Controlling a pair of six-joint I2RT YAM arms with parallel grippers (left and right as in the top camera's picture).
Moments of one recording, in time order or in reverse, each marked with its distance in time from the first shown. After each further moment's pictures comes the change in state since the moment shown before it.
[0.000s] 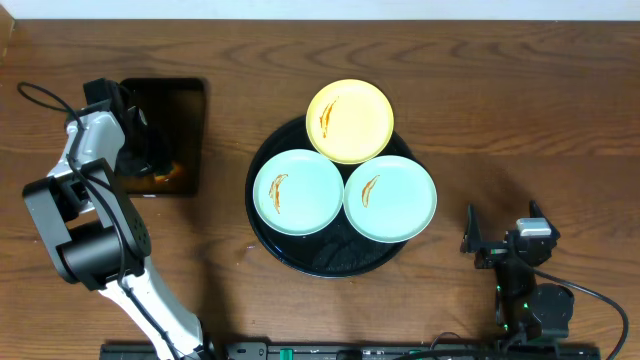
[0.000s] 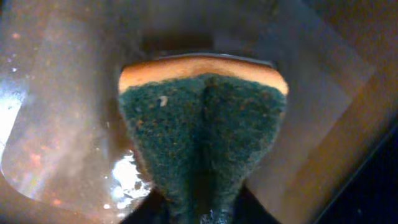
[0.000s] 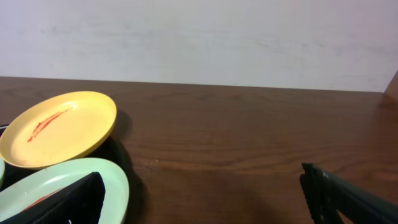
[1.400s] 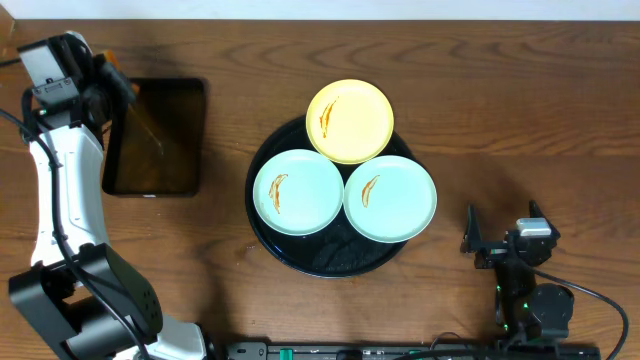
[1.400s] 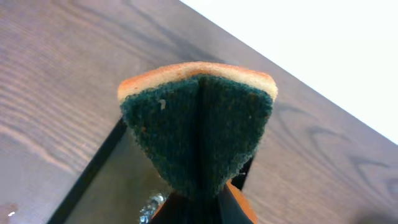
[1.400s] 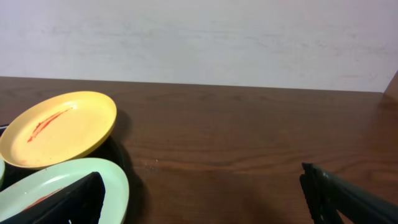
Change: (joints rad) left arm 0.000 -0.381 0.001 0.293 0.052 -0.130; right arm 0.000 0.000 0.000 0.000 0.000 0.000
